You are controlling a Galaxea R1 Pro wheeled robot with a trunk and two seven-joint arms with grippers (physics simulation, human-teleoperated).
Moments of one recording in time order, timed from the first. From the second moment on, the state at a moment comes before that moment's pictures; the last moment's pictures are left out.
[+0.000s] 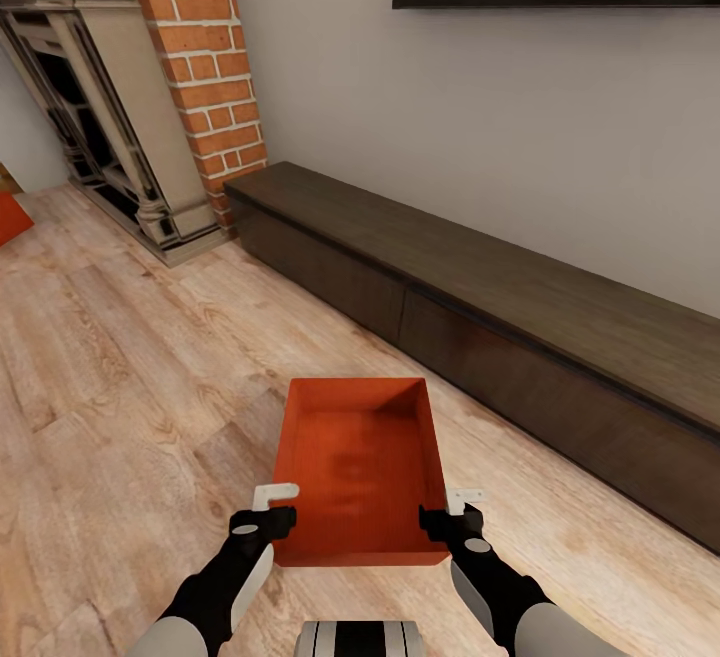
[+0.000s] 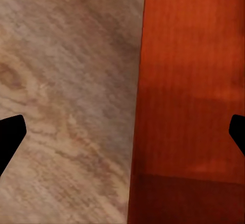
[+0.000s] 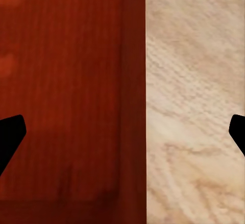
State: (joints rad) left arm -0.52 -0.10 -0.12 -0.60 0.12 0.23 0.28; right arm -0.60 0.07 0.28 -0.34 -0.19 -0.06 -0.18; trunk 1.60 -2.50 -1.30
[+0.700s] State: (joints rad) left arm -0.52 -0.10 -0.12 -0.61 0.12 0.22 0.27; right arm -0.60 0.07 0.28 -0.34 -0.19 -0.06 -0.18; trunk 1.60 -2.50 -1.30
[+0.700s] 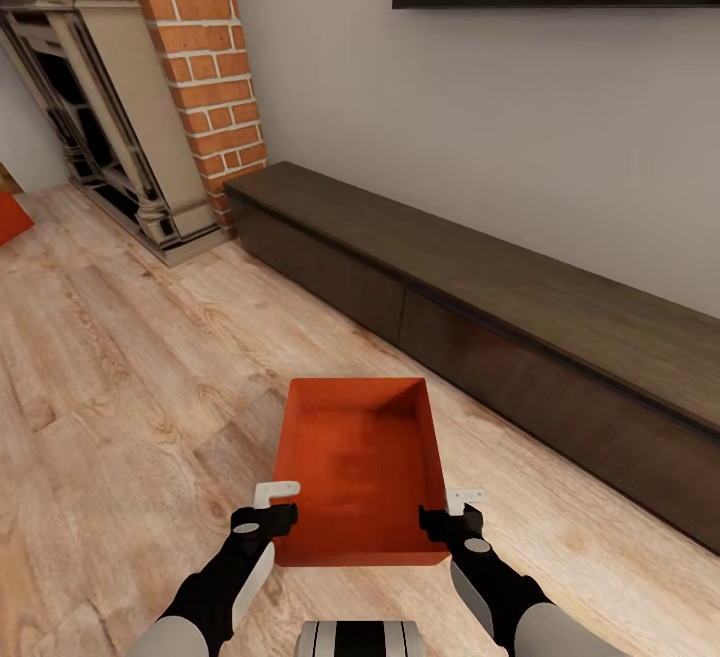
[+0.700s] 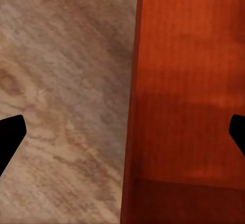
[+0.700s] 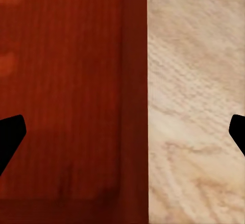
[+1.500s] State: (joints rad) left arm -0.52 -0.10 -0.13 -0.62 0.14 0.21 0.27; right arm -0.60 0.07 0.29 -0.34 -0.19 -0.06 -0.18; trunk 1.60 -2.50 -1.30
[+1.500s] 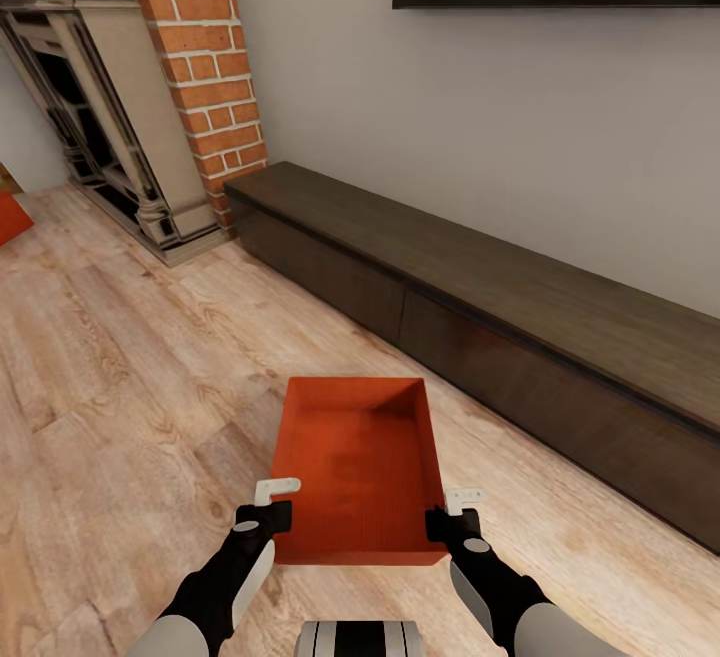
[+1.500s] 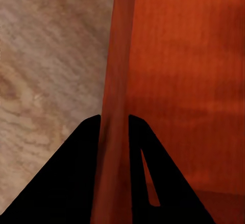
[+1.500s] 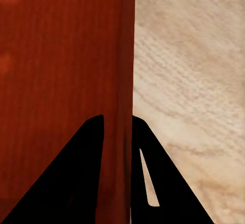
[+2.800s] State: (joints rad) left arm -0.52 -0.10 -0.13 -0.62 0.14 0.21 0.28; right arm -0.60 0.07 0.28 -0.34 -0.18 -0.05 -0.18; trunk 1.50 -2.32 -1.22
